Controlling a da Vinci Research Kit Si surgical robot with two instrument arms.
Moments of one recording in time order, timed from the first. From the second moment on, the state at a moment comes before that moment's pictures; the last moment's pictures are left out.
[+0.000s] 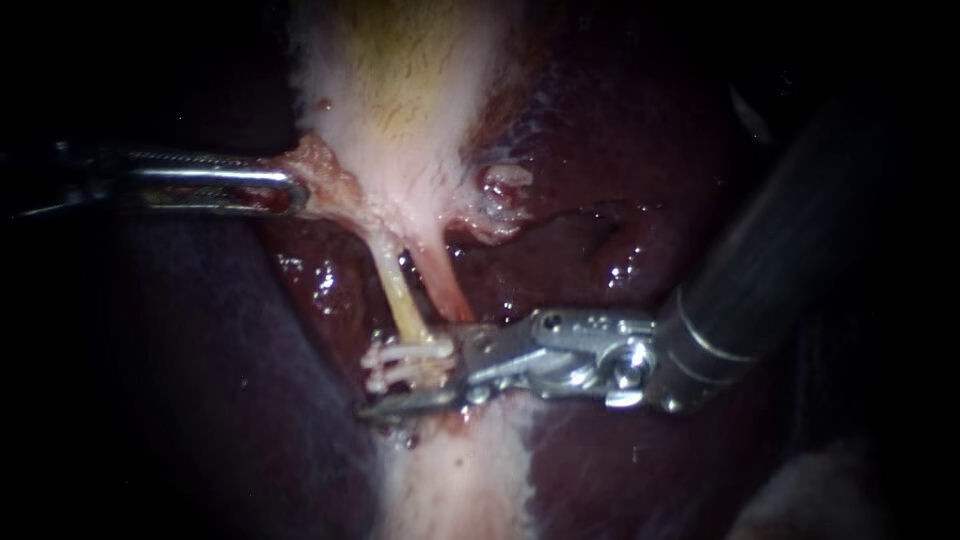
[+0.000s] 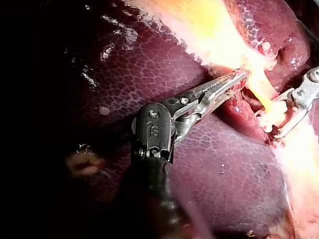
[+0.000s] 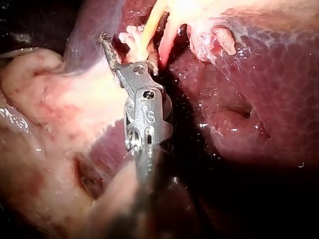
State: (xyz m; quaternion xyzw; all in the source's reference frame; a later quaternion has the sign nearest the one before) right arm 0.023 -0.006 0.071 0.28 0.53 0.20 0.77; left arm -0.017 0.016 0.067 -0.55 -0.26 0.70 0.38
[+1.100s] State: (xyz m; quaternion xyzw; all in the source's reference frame) right arm 0.009 -0.002 0.065 0.18 0.57 0.11 0.80; left arm -0.016 0.016 0.067 -0.55 -0.26 0.70 0.38
